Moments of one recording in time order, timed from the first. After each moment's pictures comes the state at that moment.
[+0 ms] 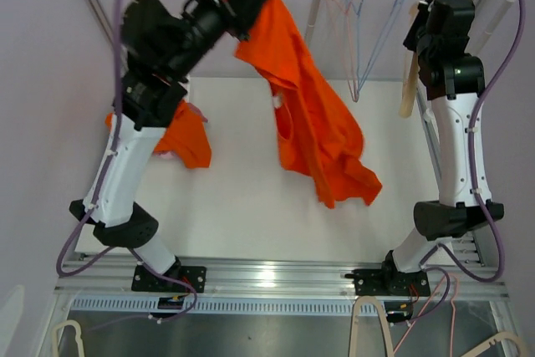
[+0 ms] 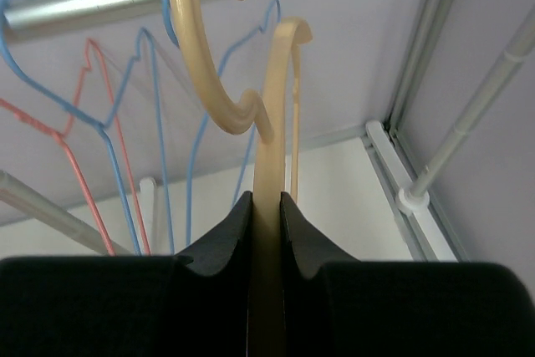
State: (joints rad) left arm -0.70 1.63 2.32 -0.37 0.11 -0.20; right arm 0.11 1.64 2.19 -0.74 0.34 0.17
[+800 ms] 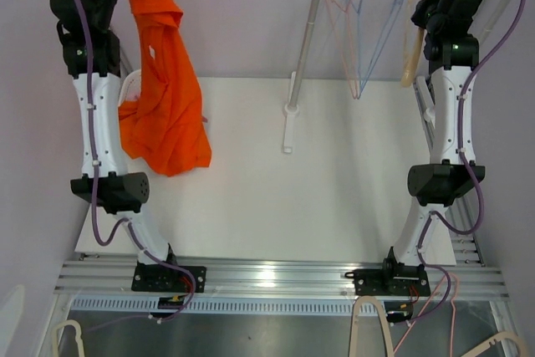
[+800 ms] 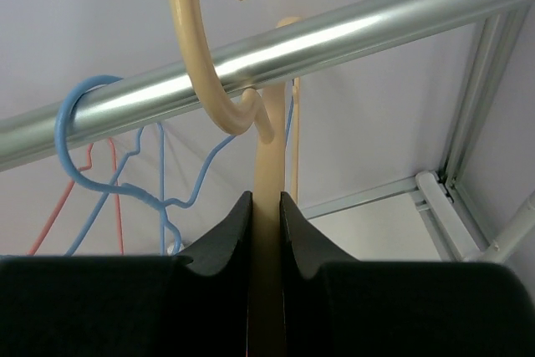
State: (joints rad) left arm 0.08 1.87 2.47 -0.14 0.30 -0.30; right arm -0.03 1.99 2.50 -0.59 0.14 0.26
